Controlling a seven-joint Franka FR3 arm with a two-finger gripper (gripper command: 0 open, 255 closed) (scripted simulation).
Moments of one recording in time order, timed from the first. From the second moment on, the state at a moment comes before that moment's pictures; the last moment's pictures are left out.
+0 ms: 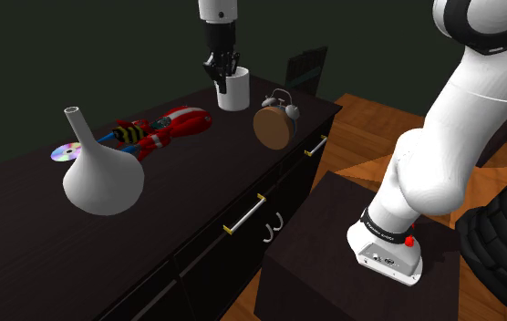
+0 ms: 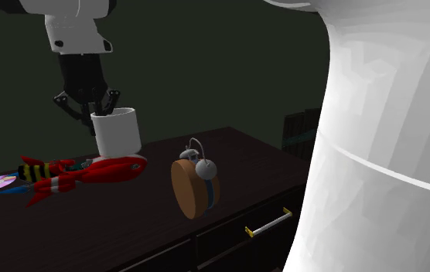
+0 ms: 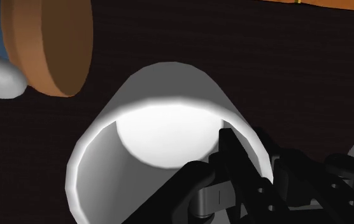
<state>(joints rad) 0.28 -0.02 -0.06 -1.74 -0.01 1.67 0.10</state>
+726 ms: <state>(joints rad) 0.28 -0.01 -0.06 -1.87 -0.01 1.81 0.12</state>
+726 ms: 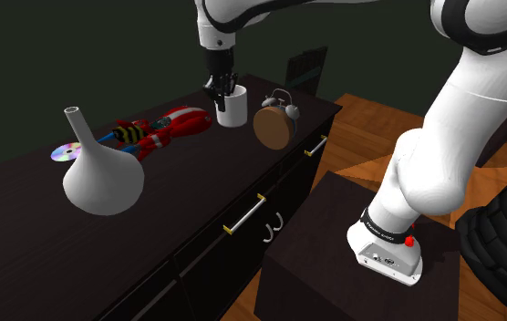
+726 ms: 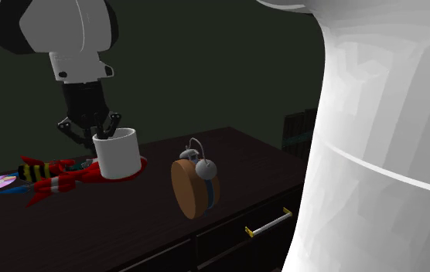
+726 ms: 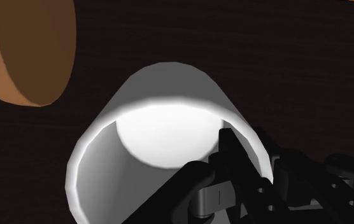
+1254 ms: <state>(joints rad) 0.28 0.01 -0.06 -1.95 -0.01 1.91 0.12</state>
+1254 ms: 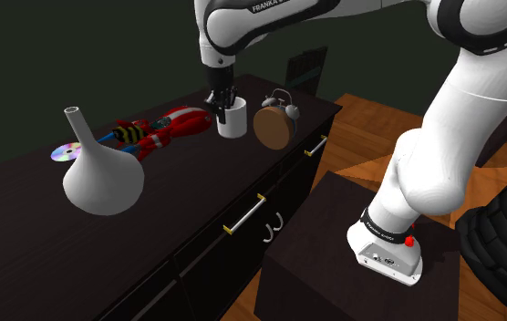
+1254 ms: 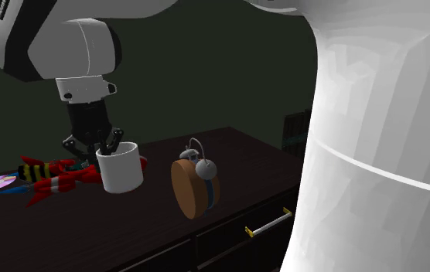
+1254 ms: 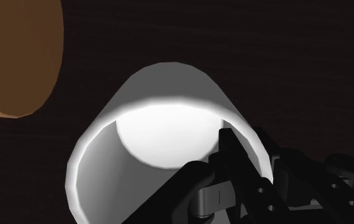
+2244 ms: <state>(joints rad) 0.28 0.07 -0.06 -2.08 -0.01 2.10 0.12</state>
